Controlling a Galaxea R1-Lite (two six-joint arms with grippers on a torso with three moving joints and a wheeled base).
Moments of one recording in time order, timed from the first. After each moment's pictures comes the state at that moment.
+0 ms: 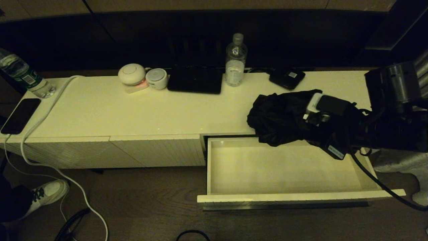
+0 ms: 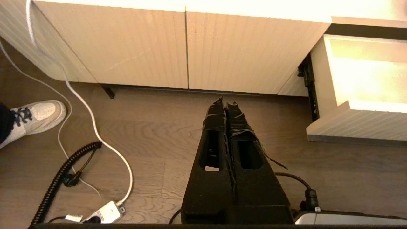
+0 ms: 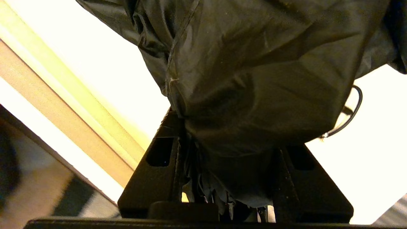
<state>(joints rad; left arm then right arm) 0.00 0.00 0.00 -0.04 0.02 -0.09 0.36 1.57 -1.13 0.07 -0.09 -0.74</state>
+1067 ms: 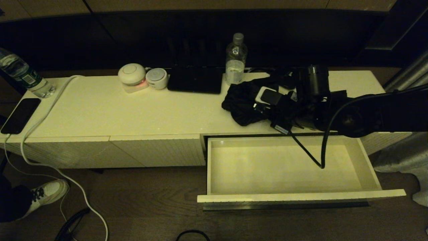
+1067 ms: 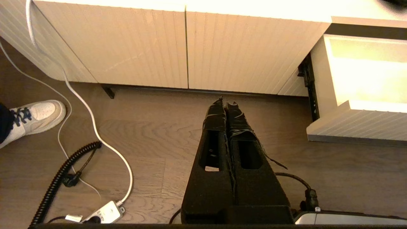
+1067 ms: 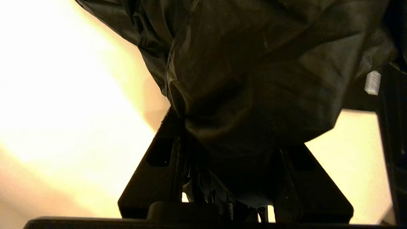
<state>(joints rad) 0.00 0.00 0.00 -0.04 0.02 -0.09 0.45 1.97 -1.49 -0.11 -0.26 -0.84</state>
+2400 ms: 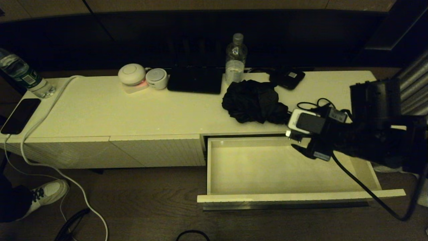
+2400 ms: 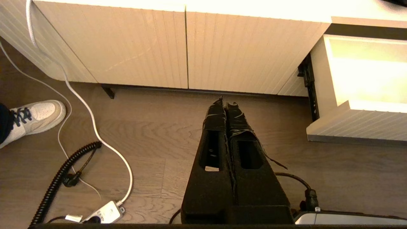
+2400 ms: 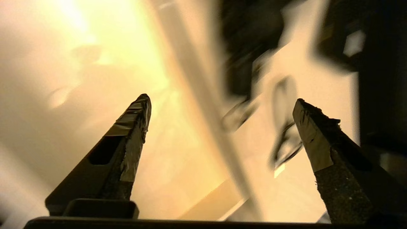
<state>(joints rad) 0.00 0.00 0.00 -0.04 0.02 -0.09 0.44 1.60 -0.95 -0.24 -0.22 -0.98</state>
